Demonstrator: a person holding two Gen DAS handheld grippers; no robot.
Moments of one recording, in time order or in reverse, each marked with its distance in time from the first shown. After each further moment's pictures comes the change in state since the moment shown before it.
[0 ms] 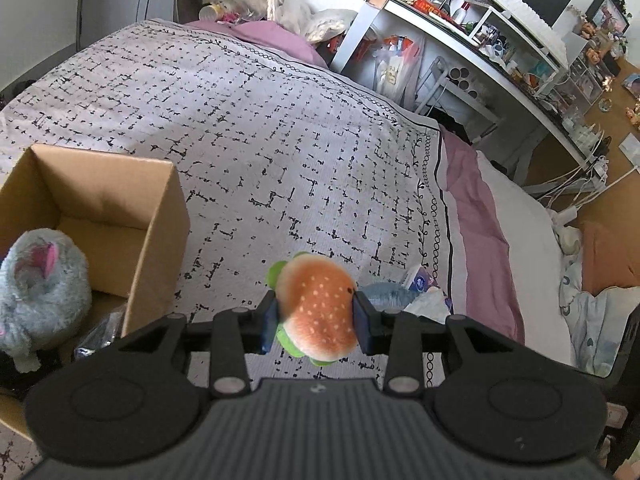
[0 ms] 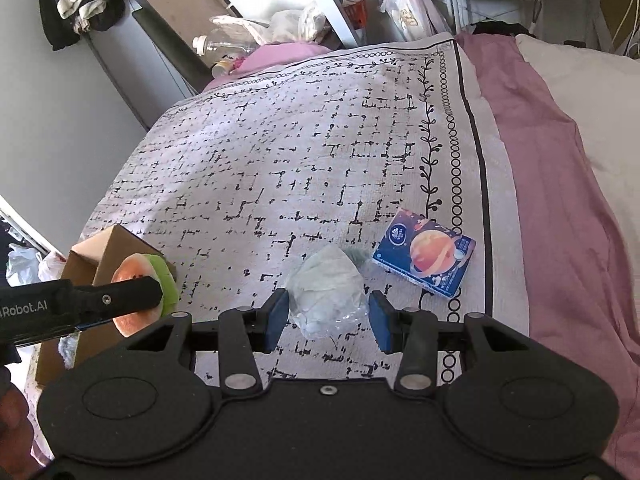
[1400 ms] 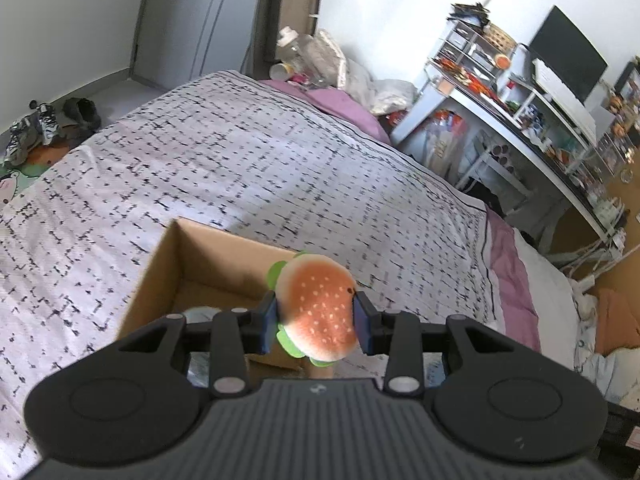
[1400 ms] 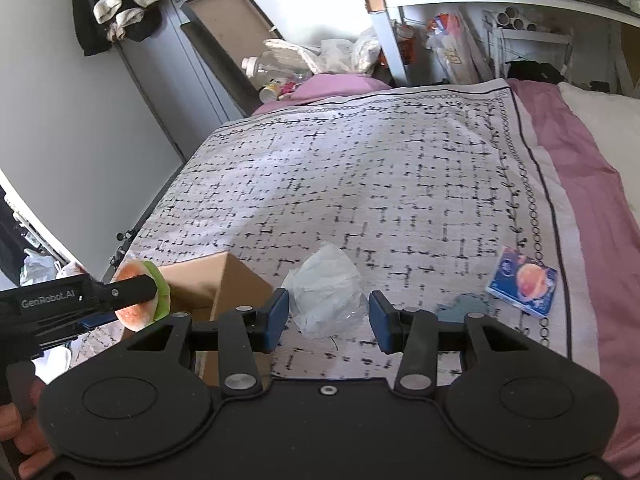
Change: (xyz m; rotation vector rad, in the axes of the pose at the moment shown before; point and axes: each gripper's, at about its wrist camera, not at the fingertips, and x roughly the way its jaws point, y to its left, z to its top) left arm -0.069 0.106 0.037 -0.099 -0.153 0.061; right arm -0.019 0.116 0.011 -0.041 -0.080 0.024
